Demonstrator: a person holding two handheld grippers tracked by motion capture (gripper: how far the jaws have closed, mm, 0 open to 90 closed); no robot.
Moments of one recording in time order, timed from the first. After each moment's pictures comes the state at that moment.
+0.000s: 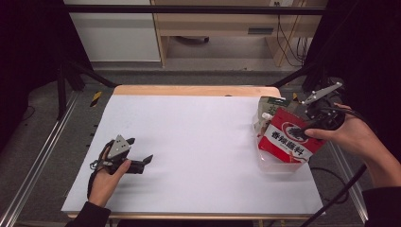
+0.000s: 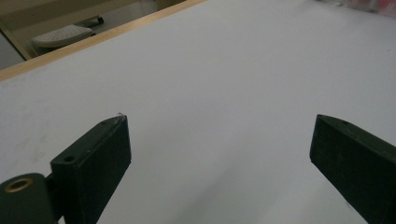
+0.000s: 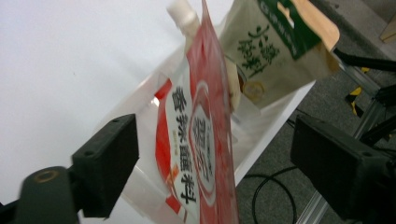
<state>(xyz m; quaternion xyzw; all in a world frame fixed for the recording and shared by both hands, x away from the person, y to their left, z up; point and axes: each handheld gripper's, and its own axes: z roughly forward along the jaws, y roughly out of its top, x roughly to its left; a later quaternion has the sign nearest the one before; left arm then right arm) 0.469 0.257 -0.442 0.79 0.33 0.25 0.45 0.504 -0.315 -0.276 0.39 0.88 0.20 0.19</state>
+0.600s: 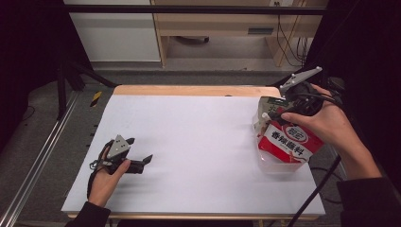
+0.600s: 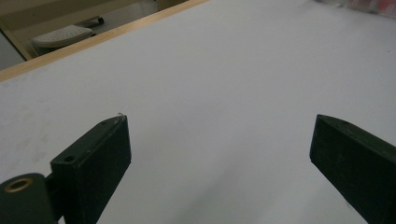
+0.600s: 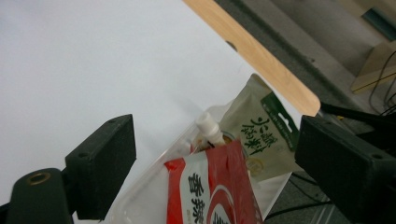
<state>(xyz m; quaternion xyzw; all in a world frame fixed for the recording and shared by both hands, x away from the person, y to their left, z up) 0.469 0.258 -0.442 0.79 0.33 0.25 0.45 0.513 -0.251 -0.242 0.35 0.87 0.25 0.25</state>
